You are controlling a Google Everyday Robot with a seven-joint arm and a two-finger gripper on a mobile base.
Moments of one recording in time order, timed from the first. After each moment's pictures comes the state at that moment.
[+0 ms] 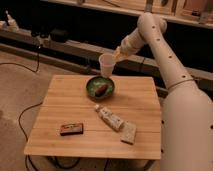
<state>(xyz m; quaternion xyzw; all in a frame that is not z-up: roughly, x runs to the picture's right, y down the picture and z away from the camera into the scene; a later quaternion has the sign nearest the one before) 0.083 -0.155 0.814 0.05 -0.31 -0.66 0.68</state>
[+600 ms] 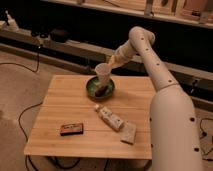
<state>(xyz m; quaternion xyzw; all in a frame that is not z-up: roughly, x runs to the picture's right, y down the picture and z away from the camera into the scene) 0.063 -0.127 0.872 0.06 -0.33 -0.67 0.66</state>
